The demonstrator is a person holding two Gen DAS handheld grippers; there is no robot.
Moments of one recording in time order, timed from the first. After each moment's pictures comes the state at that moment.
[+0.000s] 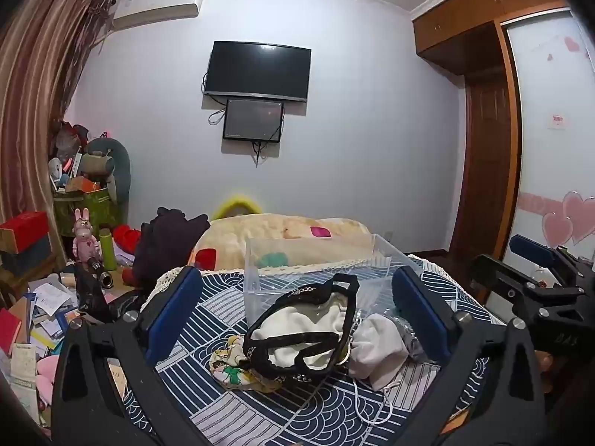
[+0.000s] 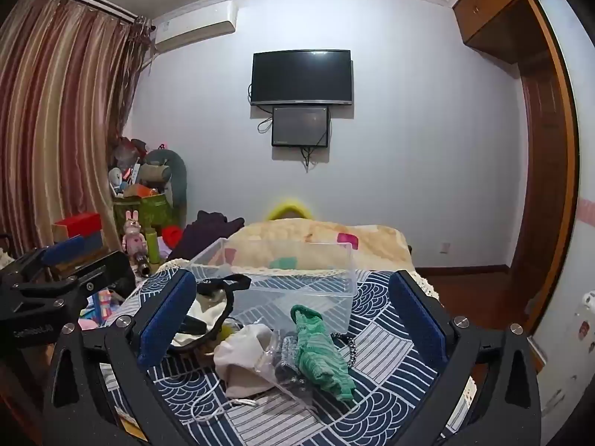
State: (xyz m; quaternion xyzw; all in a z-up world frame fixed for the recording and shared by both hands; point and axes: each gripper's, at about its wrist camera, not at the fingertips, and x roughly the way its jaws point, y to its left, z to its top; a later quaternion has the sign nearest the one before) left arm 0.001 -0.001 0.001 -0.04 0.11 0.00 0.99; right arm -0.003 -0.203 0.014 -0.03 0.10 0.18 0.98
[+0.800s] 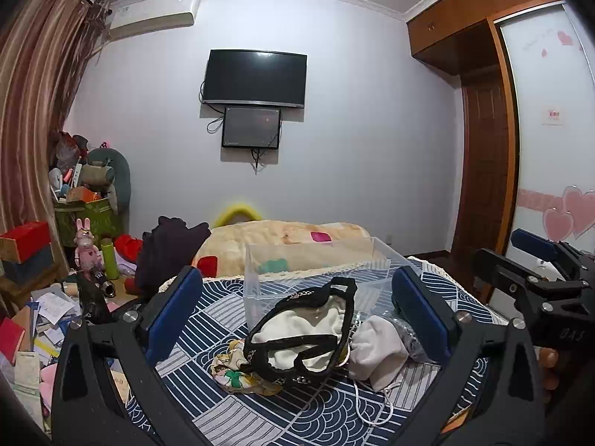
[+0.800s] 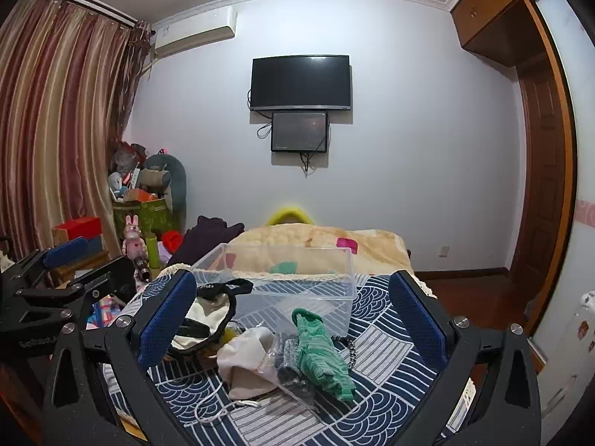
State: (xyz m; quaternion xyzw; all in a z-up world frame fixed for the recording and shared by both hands) left arm -0.007 -0.006 0.000 -0.03 0.08 0.00 1.00; right arm -0.010 -0.203 0.019 -0.02 0.10 0.17 0.98
